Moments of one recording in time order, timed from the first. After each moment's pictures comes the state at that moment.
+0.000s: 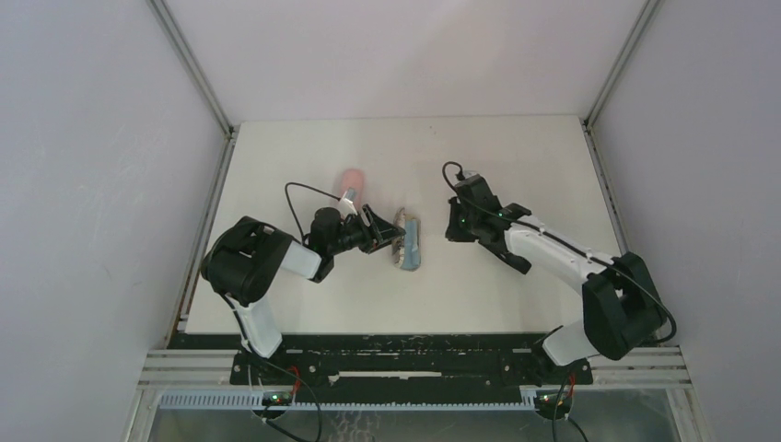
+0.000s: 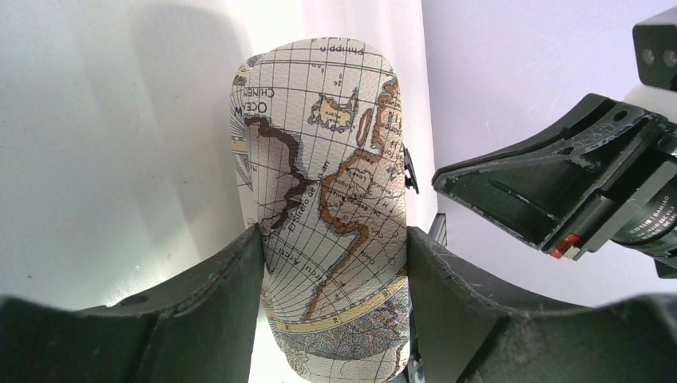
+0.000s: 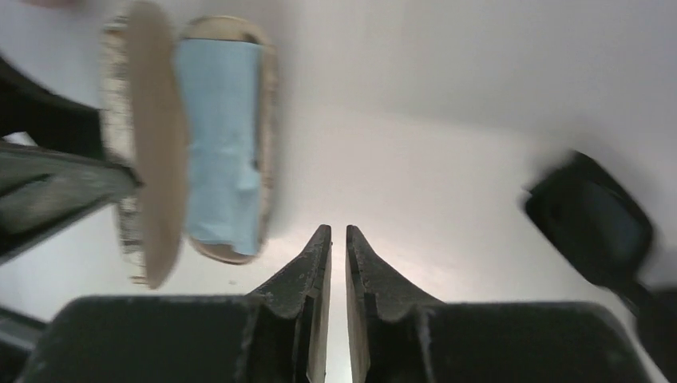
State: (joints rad) left arm -0.45 1.81 0.55 0.96 0.53 -1.07; right arm 0.56 1.47 0.96 -0.38 0.01 0.53
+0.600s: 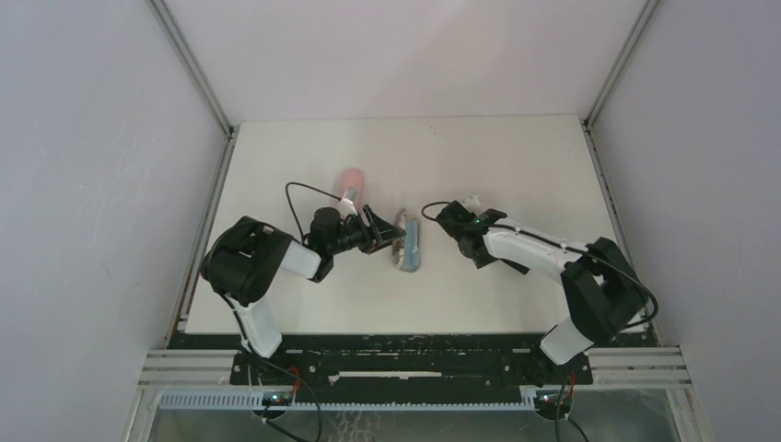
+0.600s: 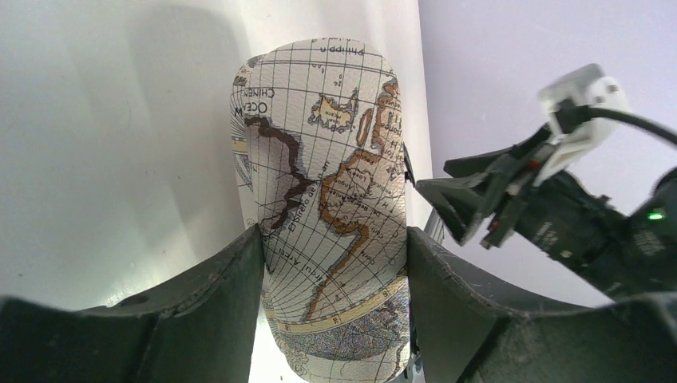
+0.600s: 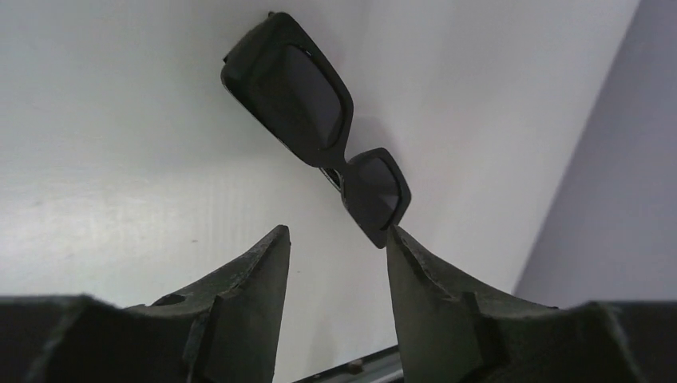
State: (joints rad) left arm -0.45 1.81 0.55 0.96 0.55 -1.07; right arm 0.66 1.51 0.97 -0.83 0.62 0.30
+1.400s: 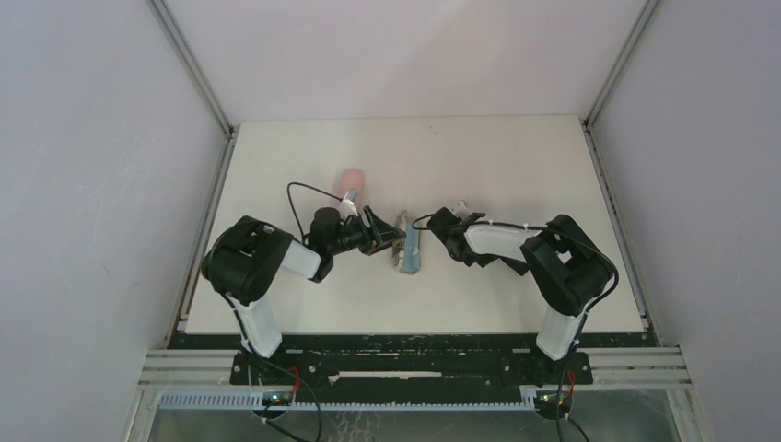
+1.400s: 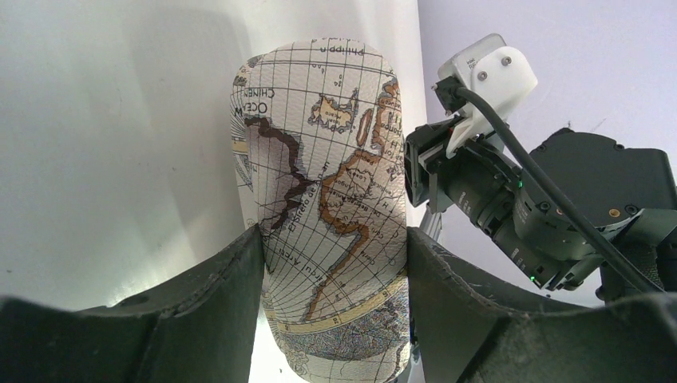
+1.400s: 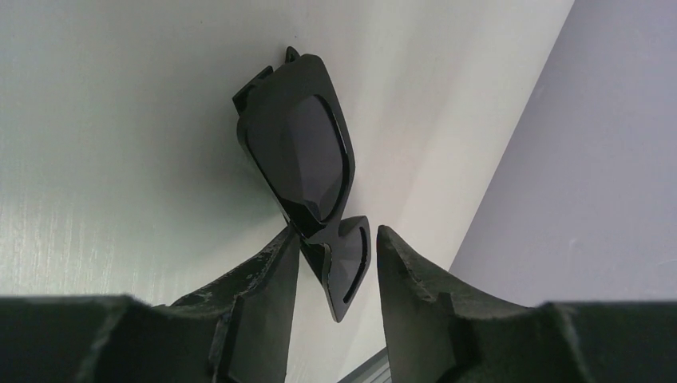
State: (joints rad) left arm -0.45 1.82 0.55 0.96 0.58 -1.07; right arm 0.66 1.77 0.98 -0.71 0.82 0.11
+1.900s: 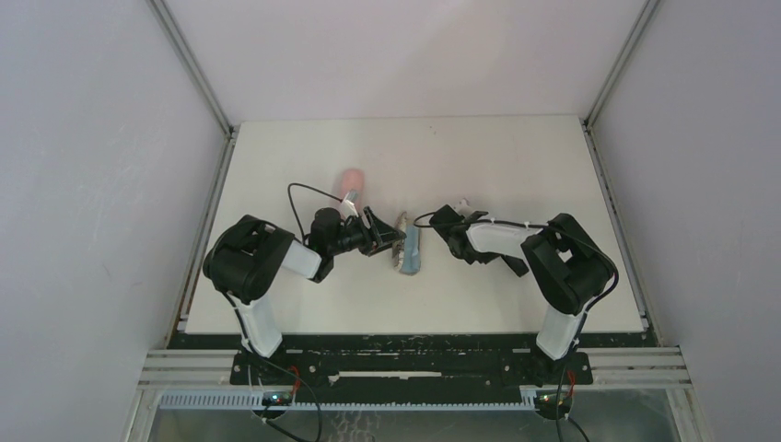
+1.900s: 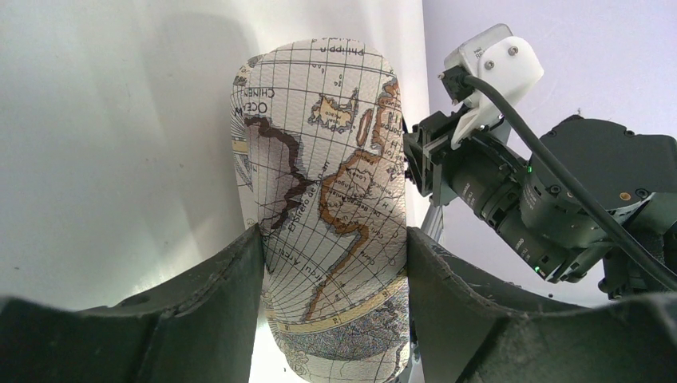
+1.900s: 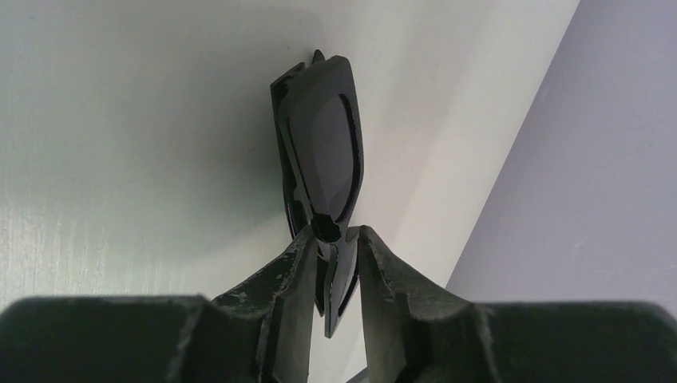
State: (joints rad) left arm -0.45 1.83 0.55 0.96 0.58 -1.07; right arm 0.63 1.78 0.98 -0.68 0.81 0.08
